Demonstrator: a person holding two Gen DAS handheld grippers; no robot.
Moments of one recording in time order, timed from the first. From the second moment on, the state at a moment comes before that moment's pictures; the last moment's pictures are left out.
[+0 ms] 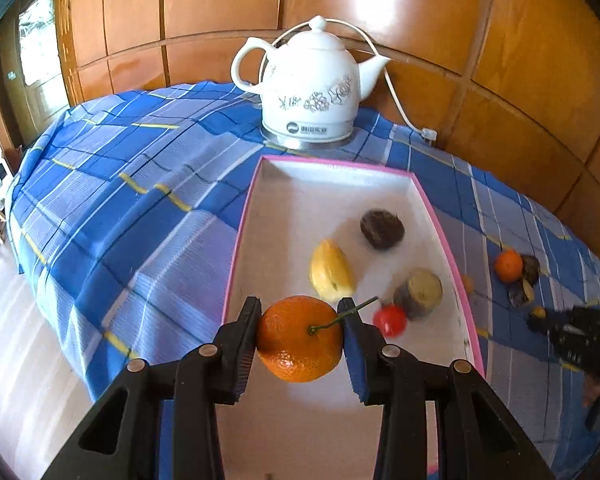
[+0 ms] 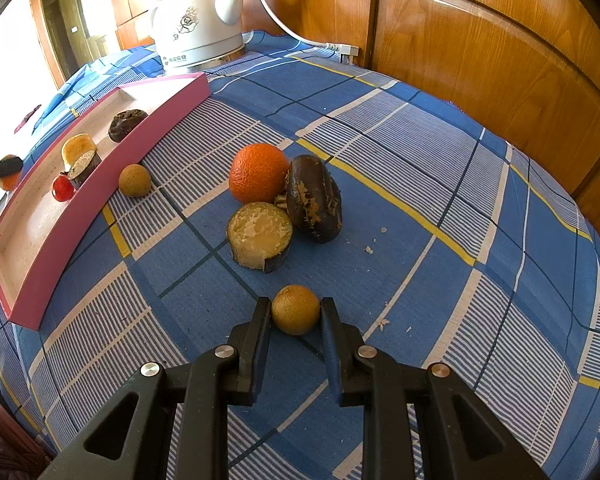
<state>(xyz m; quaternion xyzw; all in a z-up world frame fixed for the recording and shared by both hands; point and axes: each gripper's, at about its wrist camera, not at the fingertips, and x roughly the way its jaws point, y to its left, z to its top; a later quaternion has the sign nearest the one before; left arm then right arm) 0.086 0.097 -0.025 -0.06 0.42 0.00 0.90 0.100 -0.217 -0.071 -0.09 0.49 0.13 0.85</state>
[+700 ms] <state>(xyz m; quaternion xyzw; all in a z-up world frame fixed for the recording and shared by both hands) 0.184 0.102 -0.041 -0.05 0.44 0.01 0.90 0.101 -0.218 -0.071 -0.09 0.50 0.14 0.85</state>
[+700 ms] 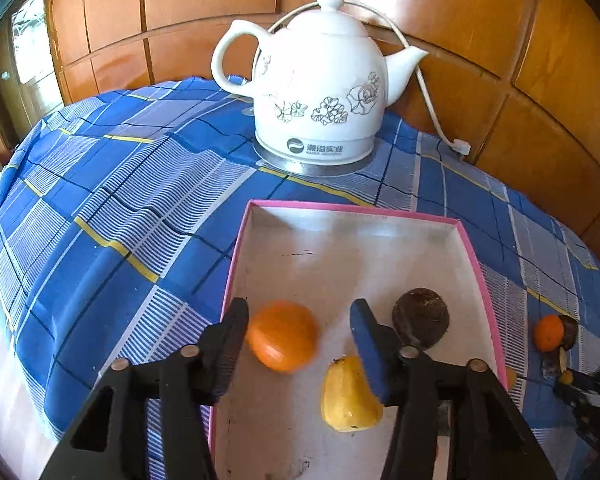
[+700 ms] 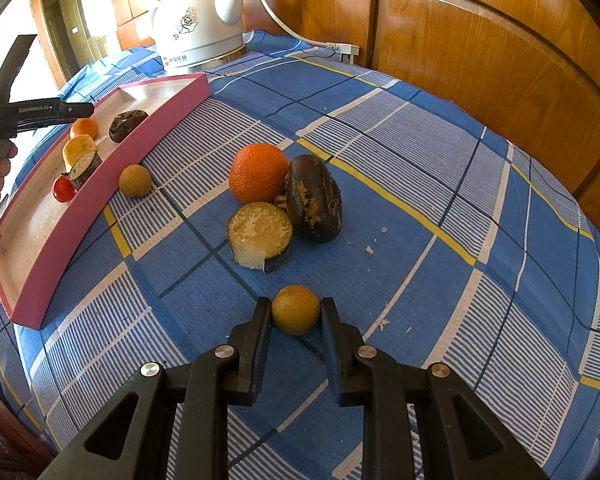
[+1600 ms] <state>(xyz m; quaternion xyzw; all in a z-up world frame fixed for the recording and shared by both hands) 0.045 0.086 -0.012 -0.05 0.38 0.04 0.92 0.099 -0.213 -0.071 -0.10 0.49 0.12 0.85</state>
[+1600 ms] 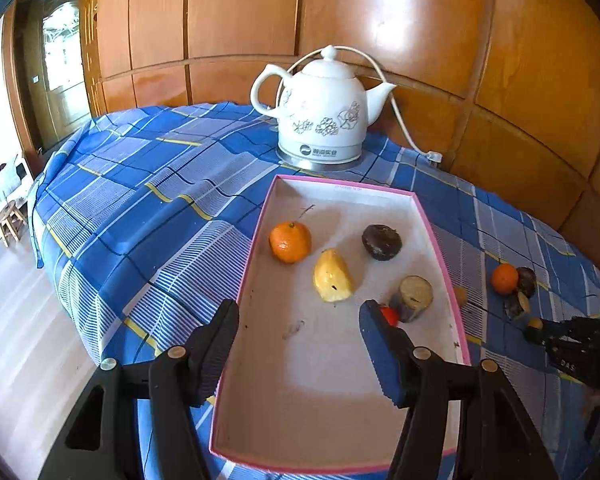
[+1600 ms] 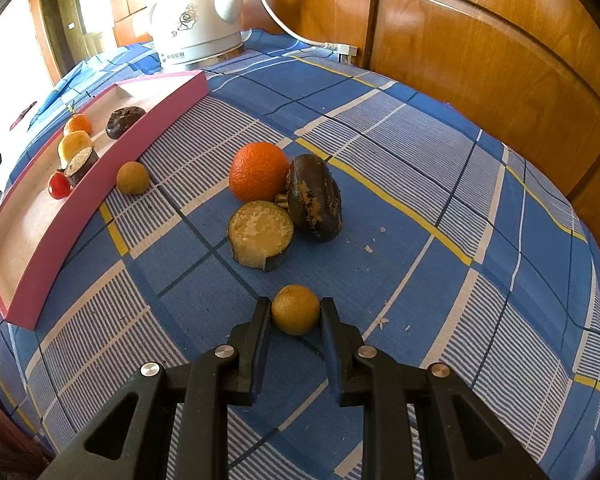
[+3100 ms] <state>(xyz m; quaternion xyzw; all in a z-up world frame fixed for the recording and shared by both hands) 0.019 0.084 -0.019 -0.05 0.38 0.02 0.92 0.052 -0.145 -0.046 -0.13 0.50 0.18 0.83</state>
